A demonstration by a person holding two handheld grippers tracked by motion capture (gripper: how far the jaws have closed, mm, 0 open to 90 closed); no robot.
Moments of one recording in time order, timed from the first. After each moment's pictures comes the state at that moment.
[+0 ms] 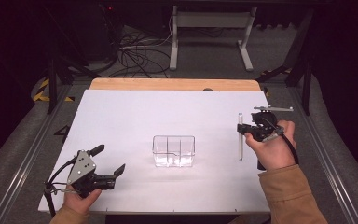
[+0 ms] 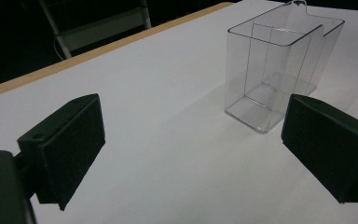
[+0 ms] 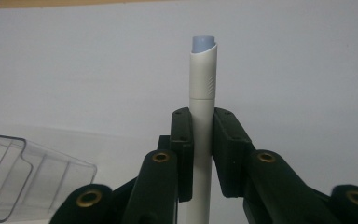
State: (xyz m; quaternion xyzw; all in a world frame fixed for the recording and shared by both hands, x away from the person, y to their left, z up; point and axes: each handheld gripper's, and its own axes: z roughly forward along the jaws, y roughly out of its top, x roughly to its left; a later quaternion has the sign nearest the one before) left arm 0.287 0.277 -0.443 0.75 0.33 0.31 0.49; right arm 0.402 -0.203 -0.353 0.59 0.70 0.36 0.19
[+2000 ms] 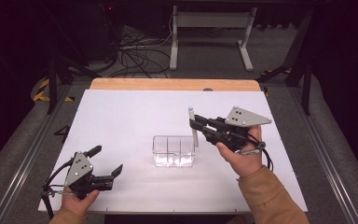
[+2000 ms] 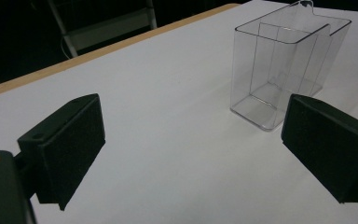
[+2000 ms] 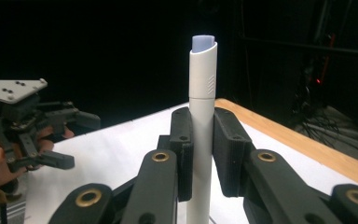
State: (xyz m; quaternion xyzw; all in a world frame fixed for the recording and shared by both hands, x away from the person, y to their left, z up) left arm 0.283 0.283 -0.444 0.74 0.34 0.31 0.49; right arm 0.371 -0.123 -0.336 0.19 0.73 0.64 0.17
